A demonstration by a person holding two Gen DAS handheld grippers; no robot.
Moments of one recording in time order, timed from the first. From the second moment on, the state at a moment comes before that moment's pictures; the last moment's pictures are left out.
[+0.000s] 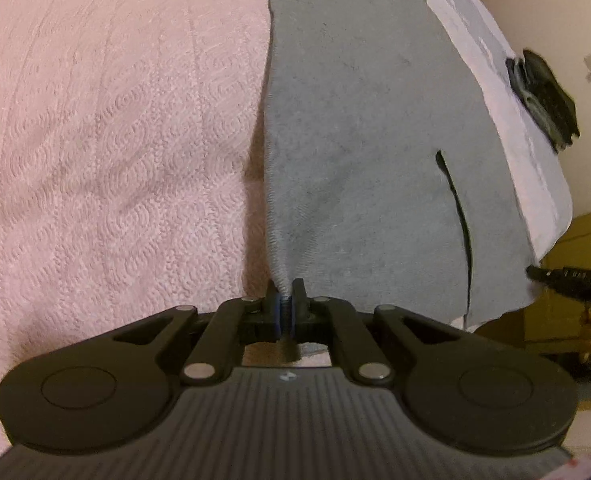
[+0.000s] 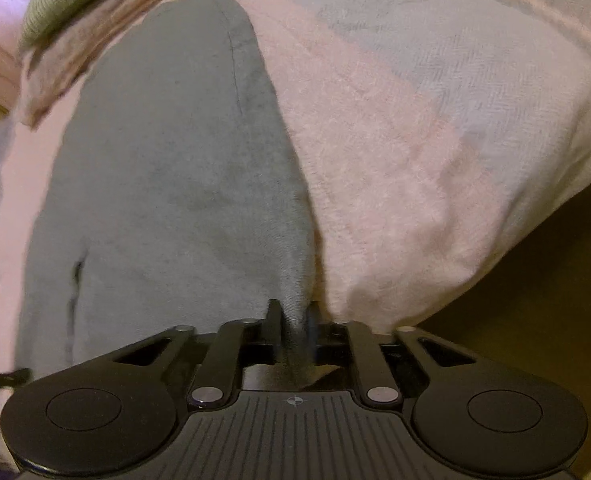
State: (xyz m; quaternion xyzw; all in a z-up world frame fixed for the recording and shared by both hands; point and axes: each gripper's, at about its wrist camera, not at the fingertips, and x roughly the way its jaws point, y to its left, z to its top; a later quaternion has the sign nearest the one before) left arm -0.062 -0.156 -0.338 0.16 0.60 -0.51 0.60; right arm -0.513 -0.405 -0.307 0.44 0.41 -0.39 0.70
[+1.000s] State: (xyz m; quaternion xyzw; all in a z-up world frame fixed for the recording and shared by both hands) left arm -0.131 -0.148 -0.149 0.26 0.44 -0.54 0.66; right arm -0.433 -0.296 -0.127 0.31 0.42 -0.39 0.76
